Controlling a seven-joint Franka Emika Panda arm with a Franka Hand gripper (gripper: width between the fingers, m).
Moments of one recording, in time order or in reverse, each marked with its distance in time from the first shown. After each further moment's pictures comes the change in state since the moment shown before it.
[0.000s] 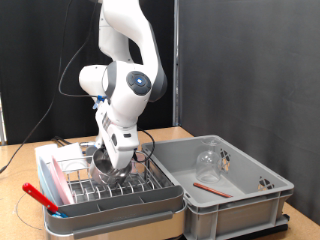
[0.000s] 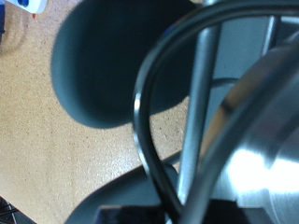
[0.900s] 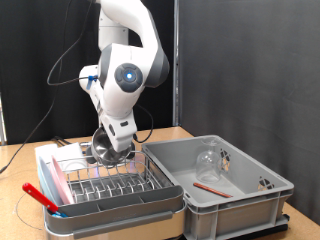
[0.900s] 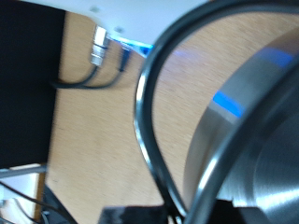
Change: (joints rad) arm -0.003 0.029 -0.033 0.187 0.093 -0.438 -0.243
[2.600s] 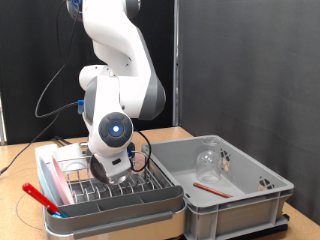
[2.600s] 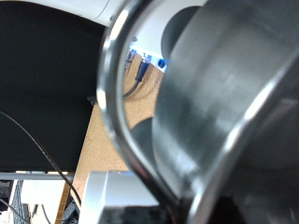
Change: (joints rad) arm -0.012 0.446 -0.024 0.401 -0.038 -0.203 0.033
